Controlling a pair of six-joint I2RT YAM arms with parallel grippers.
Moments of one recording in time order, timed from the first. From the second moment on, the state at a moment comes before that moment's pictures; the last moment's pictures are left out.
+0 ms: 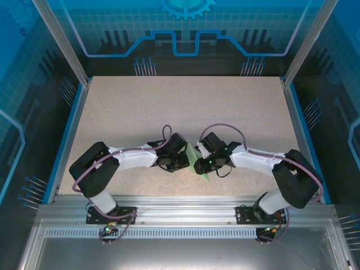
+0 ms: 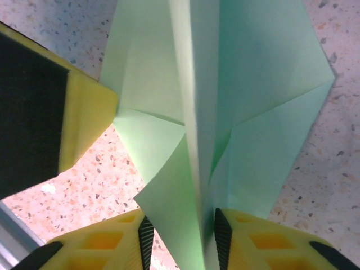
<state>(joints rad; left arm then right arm) -0.79 1.67 0.87 -0.26 0.19 -1.08 0.72 1.50 0.76 -0.45 -0.23 0.35</state>
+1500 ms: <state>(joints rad) -0.79 1.46 0.81 -0.30 0.08 -1.08 0.80 1.64 0.93 -0.62 0.05 0.44</state>
